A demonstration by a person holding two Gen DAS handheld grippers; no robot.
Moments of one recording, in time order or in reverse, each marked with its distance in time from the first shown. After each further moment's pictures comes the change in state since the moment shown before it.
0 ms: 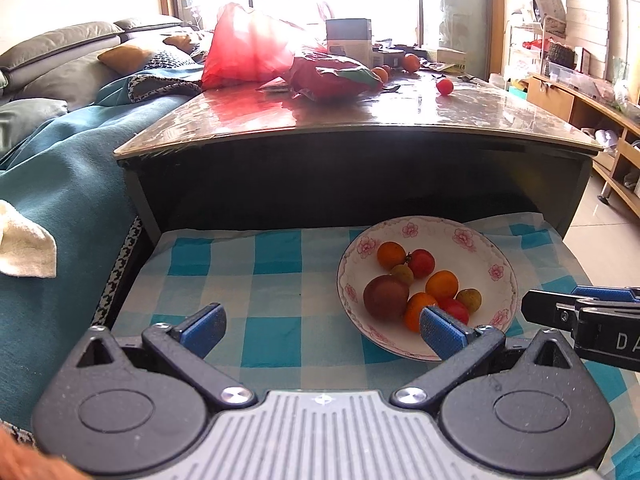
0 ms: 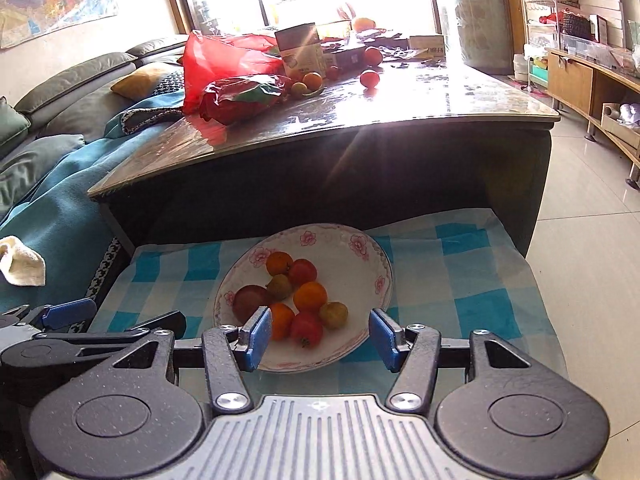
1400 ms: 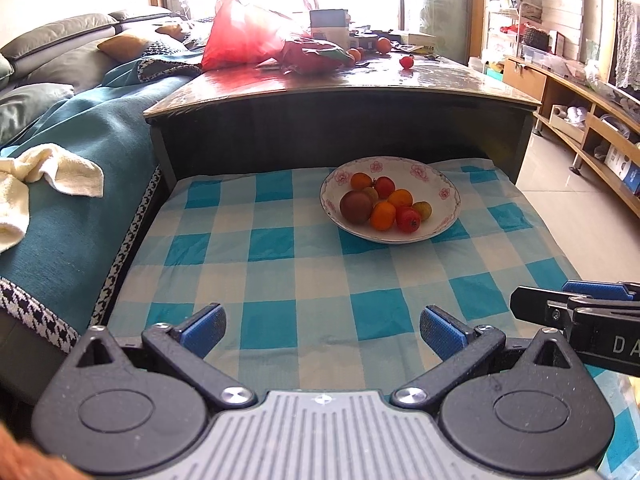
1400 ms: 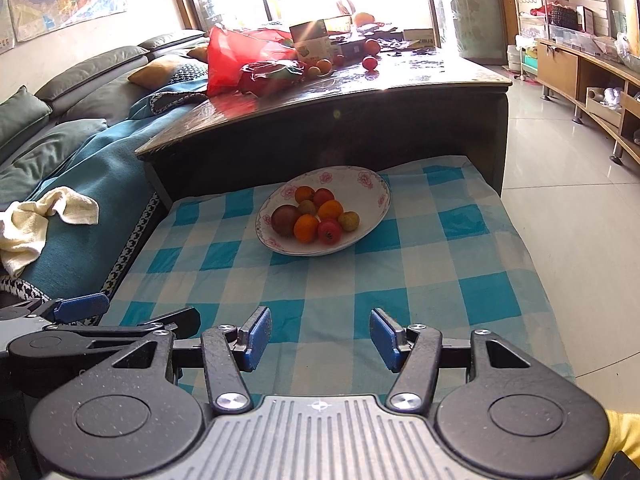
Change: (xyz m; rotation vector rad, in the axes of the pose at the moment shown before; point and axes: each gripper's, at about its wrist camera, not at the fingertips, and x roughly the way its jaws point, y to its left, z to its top) left arm -0.096 0.001 -0.075 0.025 0.049 -0.042; right arm -0.089 0.022 -0.077 0.013 0.016 0.004
